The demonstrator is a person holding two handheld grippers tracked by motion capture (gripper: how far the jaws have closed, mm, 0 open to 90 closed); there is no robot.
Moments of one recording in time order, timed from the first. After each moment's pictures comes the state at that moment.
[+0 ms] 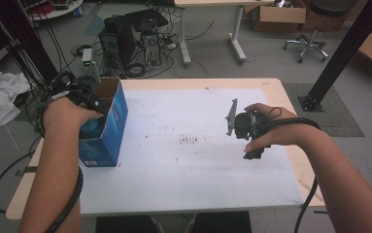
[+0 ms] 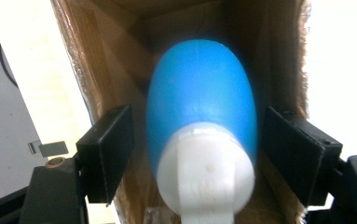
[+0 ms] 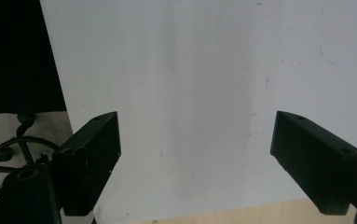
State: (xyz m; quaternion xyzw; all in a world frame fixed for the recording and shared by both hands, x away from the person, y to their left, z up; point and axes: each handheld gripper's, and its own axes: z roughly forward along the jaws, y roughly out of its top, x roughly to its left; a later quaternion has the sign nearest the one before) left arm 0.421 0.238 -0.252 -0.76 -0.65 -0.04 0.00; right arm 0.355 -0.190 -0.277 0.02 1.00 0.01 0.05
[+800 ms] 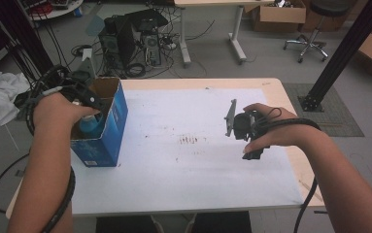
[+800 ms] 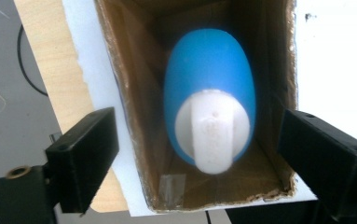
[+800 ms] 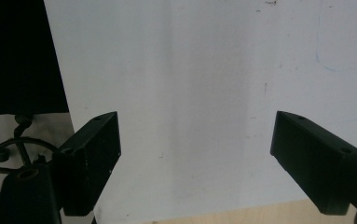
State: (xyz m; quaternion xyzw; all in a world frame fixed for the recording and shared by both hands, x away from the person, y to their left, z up) left arm 0.410 0.239 -0.229 -0.76 -0.65 -0.06 0.01; right arm 0.350 -0.187 -0.273 0.01 1.00 0.01 0.06
